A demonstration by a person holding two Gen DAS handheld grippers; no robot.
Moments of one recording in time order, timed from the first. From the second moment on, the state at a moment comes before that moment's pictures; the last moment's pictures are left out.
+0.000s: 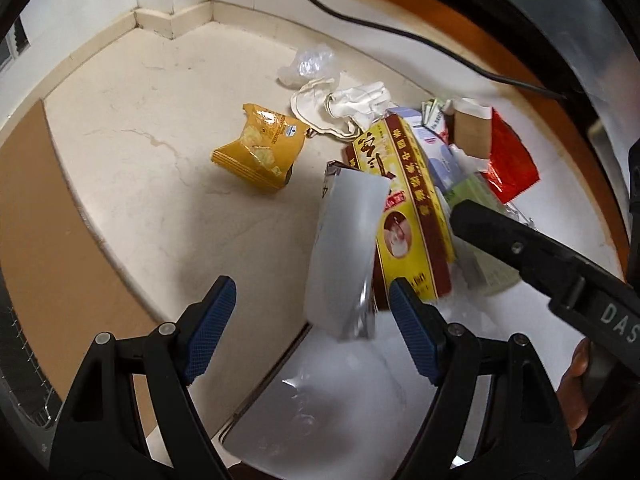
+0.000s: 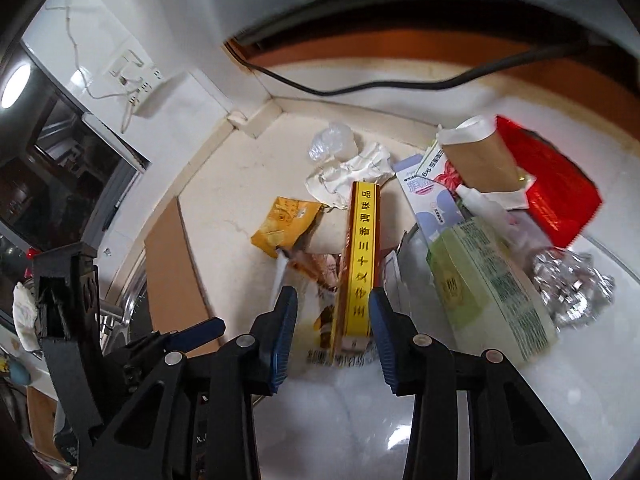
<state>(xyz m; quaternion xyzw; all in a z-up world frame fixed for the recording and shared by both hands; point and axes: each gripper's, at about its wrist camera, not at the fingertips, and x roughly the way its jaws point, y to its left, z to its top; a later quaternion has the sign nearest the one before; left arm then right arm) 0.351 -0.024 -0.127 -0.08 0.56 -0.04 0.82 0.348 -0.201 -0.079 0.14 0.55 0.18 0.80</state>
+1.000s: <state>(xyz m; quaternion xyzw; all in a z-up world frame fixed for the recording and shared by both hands) 0.308 -0.021 -0.117 -0.09 0.55 -0.10 0.83 0.323 -0.190 -0.083 0.18 0.51 0.17 0.82</state>
